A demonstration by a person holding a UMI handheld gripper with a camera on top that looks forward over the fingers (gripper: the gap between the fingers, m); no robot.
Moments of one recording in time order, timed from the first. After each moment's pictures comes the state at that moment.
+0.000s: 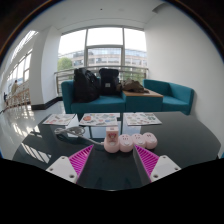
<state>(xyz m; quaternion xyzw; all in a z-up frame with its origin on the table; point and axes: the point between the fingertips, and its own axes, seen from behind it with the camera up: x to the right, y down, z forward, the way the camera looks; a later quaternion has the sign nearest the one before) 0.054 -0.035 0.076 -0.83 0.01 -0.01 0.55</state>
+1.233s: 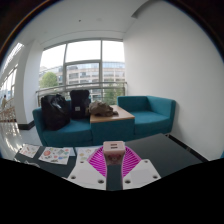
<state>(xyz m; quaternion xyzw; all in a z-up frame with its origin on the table) 0.305 0.062 0.205 -0.79 0.09 -0.05 0.61</state>
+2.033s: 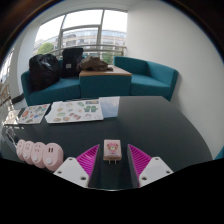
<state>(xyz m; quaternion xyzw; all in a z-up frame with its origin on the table) 0.355 0.066 0.009 -0.89 0.08 -0.08 0.44</state>
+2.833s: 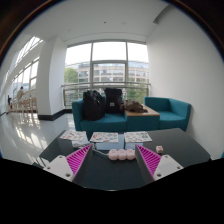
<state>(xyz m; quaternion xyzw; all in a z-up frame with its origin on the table) 0.056 -0.148 0.232 -0.80 -0.01 0.01 0.61</state>
